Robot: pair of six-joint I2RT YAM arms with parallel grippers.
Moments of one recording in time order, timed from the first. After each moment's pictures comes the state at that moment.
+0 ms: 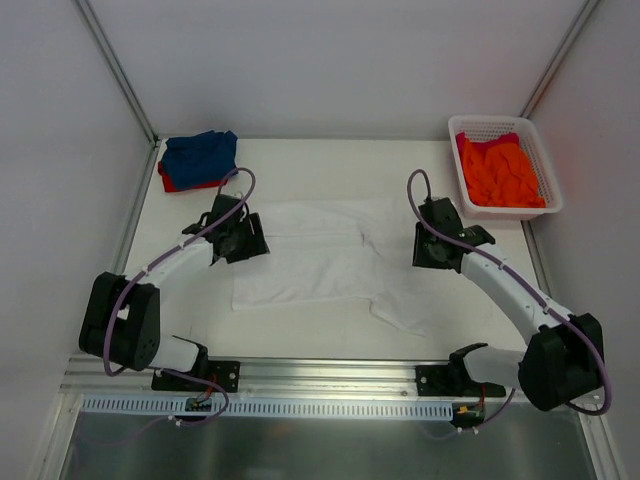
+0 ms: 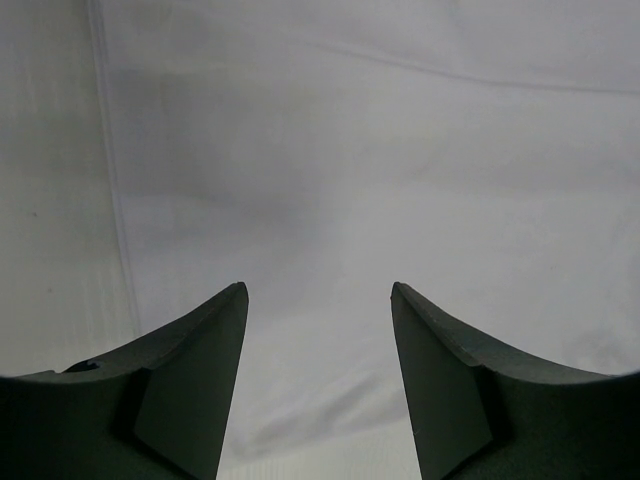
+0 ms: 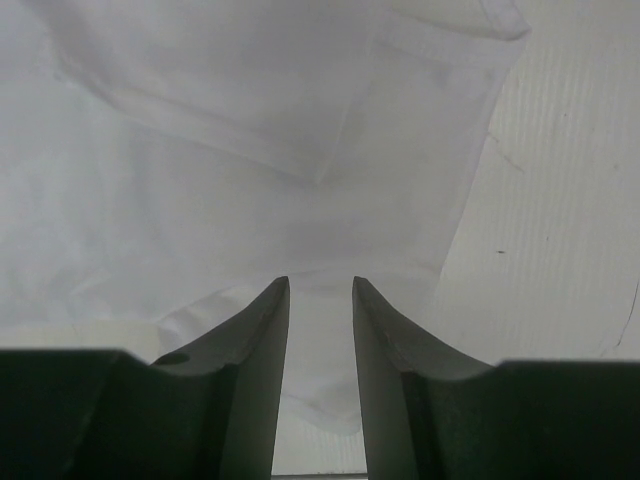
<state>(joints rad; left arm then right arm) -0.29 1.43 0.83 -0.36 0.04 -0.53 0.37 1.27 0.93 -0.73 0.20 0.39</state>
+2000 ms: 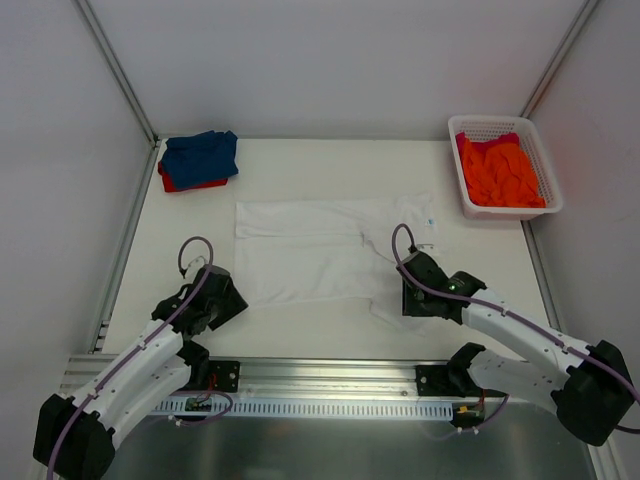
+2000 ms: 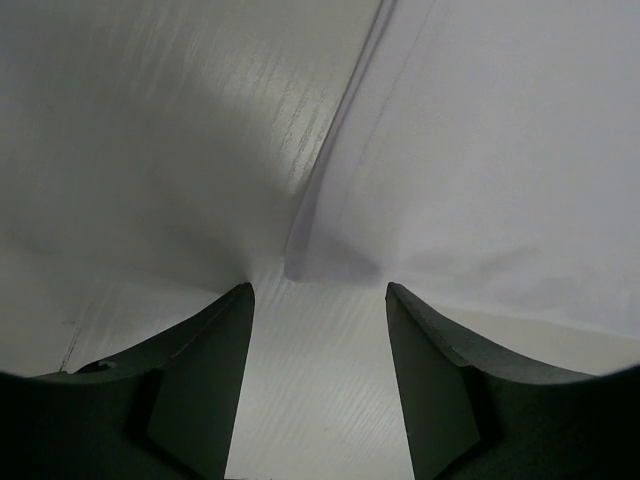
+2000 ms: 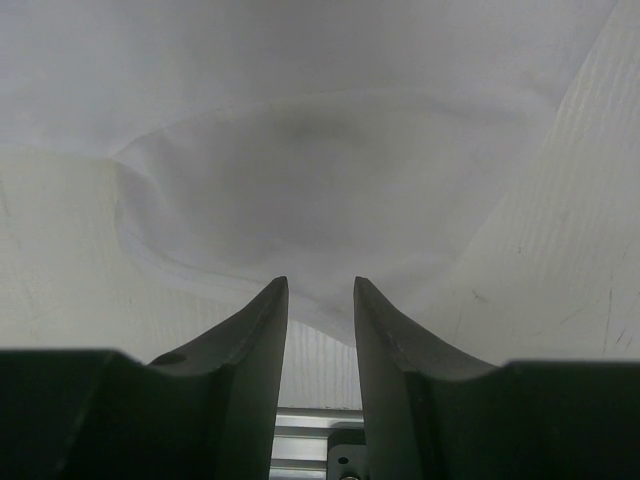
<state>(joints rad) -0.43 0.66 0.32 -0.67 -0.17 -0.97 0.74 1.00 0.60 -0.79 0.29 0.65</state>
